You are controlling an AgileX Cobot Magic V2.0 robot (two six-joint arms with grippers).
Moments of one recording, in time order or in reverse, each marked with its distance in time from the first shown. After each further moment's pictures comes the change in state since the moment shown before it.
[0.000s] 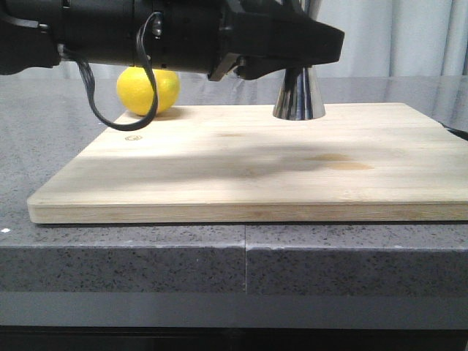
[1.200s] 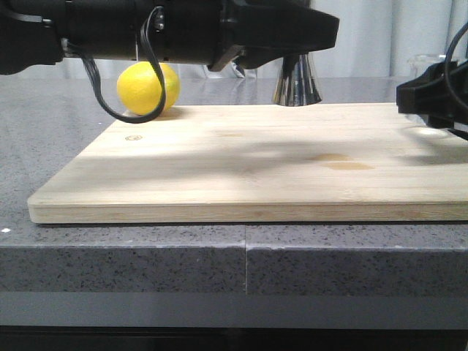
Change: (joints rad) left arm 0.000 0.000 0.000 -0.089 0.012 0.082; right arm -0.194 0.437 0.341 0.244 -0.756 0.000
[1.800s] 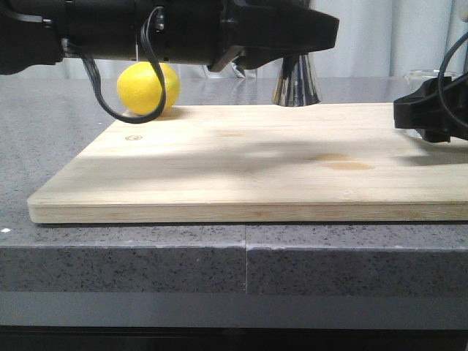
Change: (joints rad) left arm 0.000 0.000 0.000 0.000 0.002 0.000; right arm 0.000 0.046 0.000 0.000 0.000 0.002
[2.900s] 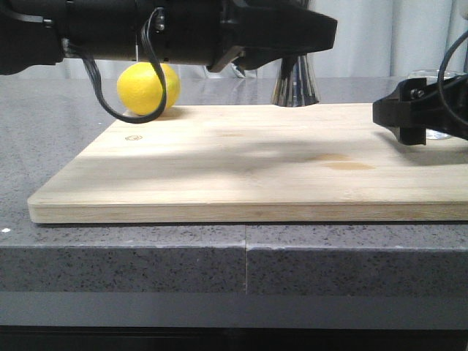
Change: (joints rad) left arm 0.000 0.000 0.000 -0.006 0.008 0.001; right arm 0.000 -0.005 0.000 -0.005 0.006 0.016
